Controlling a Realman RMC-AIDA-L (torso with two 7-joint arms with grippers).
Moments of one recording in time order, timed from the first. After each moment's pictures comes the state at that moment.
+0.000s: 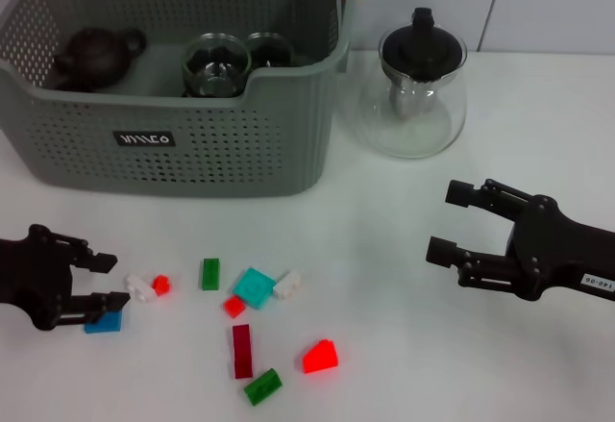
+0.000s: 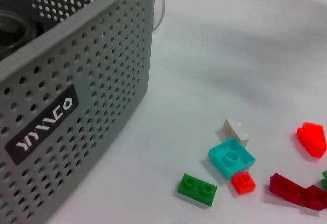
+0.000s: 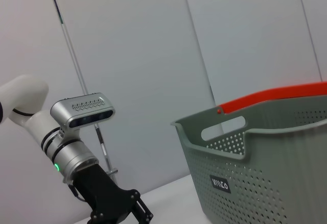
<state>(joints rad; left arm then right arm) -0.44 -2.14 0.51 1.17 2.56 1.77 -1.39 0.40 2.08 -0.81 -0.52 -1.70 -1.68 1.19</state>
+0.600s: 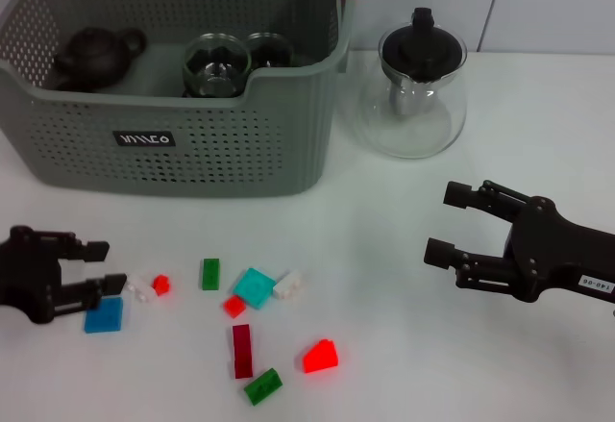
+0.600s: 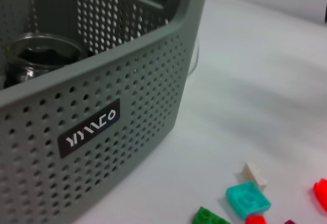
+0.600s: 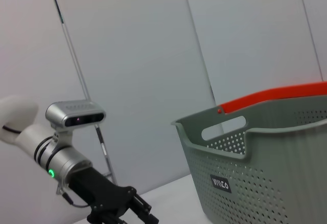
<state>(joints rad) -0.42 -2.11 0.34 1.02 2.45 1.77 -1.36 0.39 2.08 -0.81 -0.51 -1.70 -1.67 1.18</state>
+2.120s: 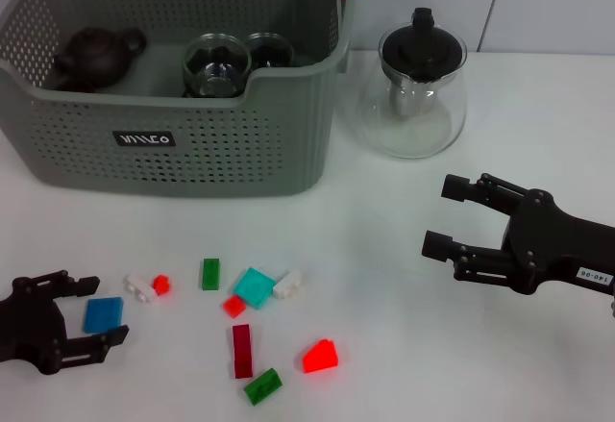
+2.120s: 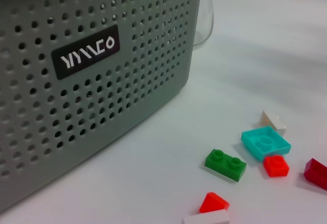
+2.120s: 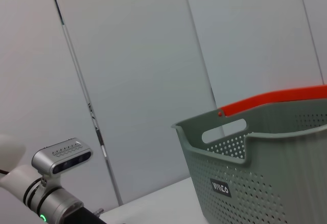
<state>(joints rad) -0.33 -2.13 0.25 0.82 2.46 1.59 -1.05 0.41 2.08 -0.80 -0.51 -1.70 -1.67 1.19</state>
